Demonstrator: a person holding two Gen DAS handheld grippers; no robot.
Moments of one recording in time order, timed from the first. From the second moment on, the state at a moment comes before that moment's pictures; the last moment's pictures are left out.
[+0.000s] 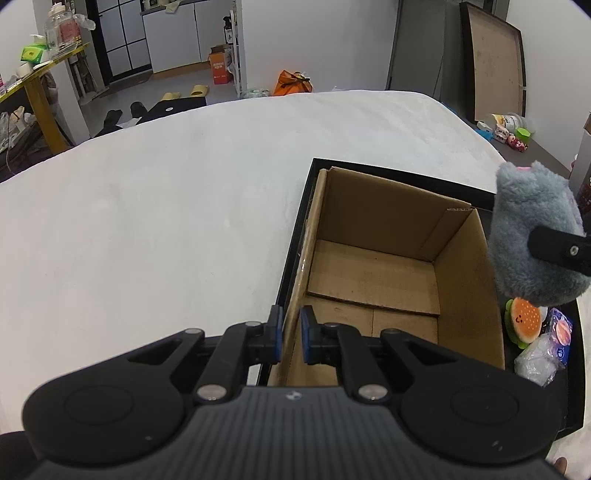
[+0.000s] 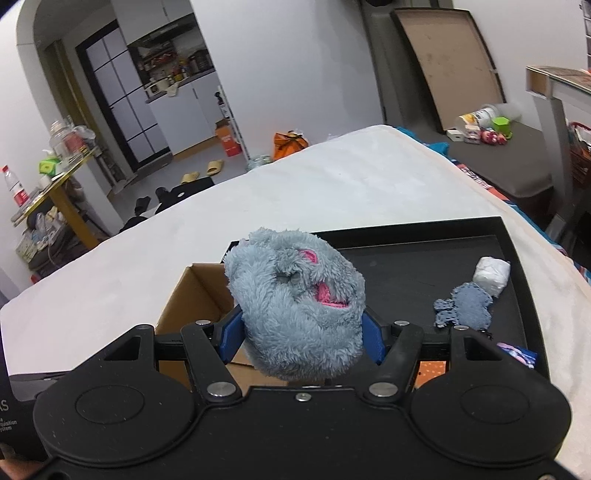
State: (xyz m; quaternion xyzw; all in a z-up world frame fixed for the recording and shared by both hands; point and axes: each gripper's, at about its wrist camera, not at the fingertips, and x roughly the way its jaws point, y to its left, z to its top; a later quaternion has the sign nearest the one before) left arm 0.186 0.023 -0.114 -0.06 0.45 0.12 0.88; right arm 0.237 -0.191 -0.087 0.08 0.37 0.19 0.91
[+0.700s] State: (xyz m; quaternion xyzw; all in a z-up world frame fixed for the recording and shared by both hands) left arm 0.187 0.038 -0.115 -0.10 0.46 0.12 0.88; right arm 0.250 -0.132 -0.104 0.06 0.39 0.23 0.89
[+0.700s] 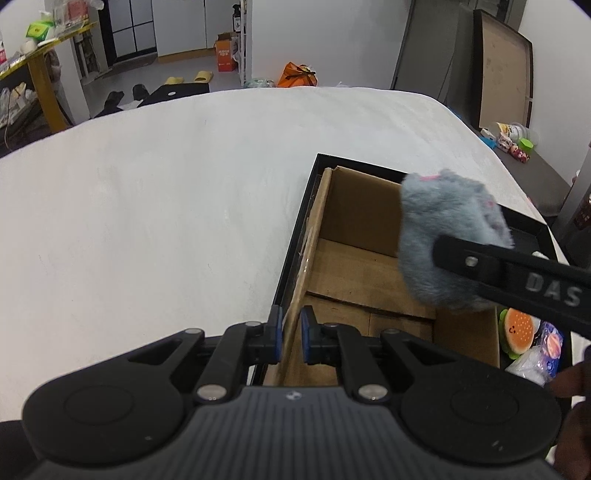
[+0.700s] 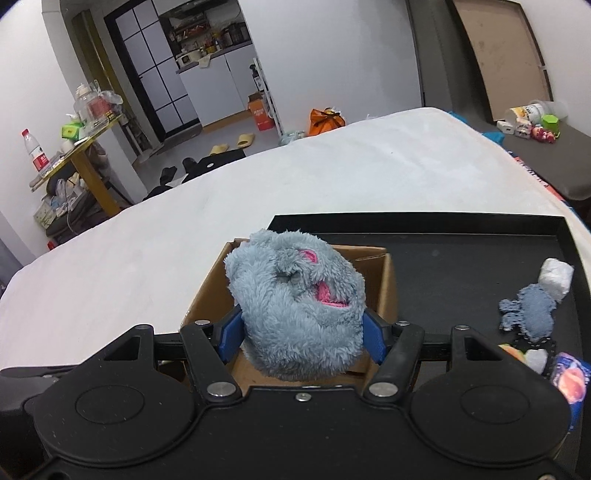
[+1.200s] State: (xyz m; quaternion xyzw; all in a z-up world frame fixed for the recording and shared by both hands) left arm 0.186 0.035 -0.111 -0.09 0.45 0.11 0.88; right arm 0.246 -0.139 -0.102 0.09 0.39 0.22 0.89
